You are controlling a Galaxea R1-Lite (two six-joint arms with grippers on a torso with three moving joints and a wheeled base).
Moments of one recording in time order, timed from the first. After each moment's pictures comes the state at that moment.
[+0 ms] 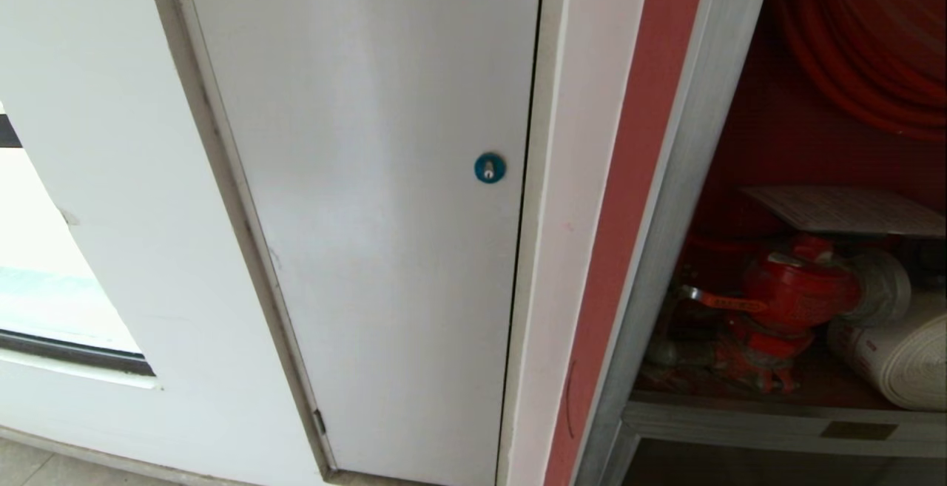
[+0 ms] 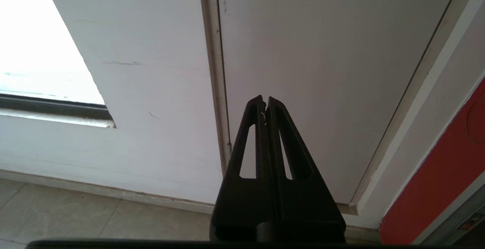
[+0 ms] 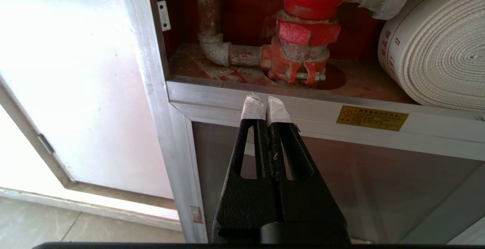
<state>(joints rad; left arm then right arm) 0.02 0.00 0.00 -0.01 0.00 0.00 -0.01 0.00 0.00 0.00 0.02 -0.01</state>
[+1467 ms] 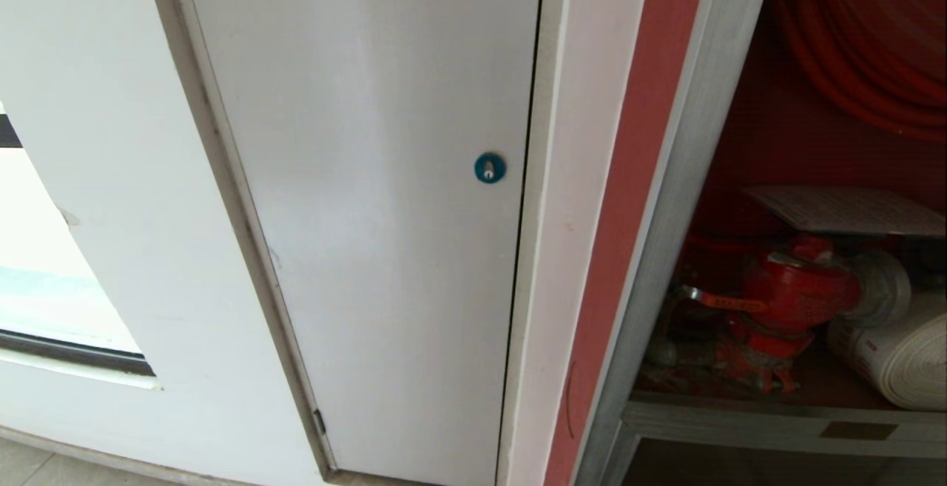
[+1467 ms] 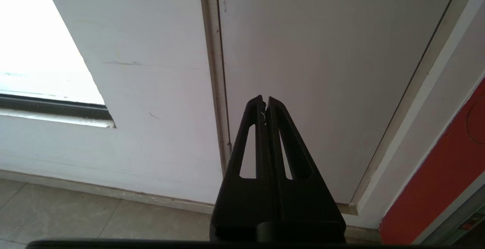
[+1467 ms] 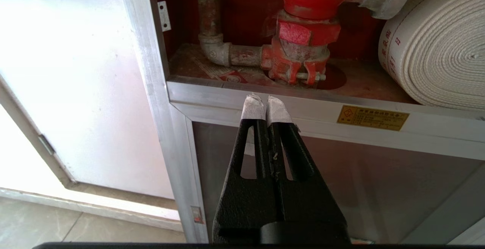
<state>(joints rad) 0.02 0.00 0.00 -0.01 0.00 0.00 -0.01 0.00 0.00 0.00 0.02 -0.01</state>
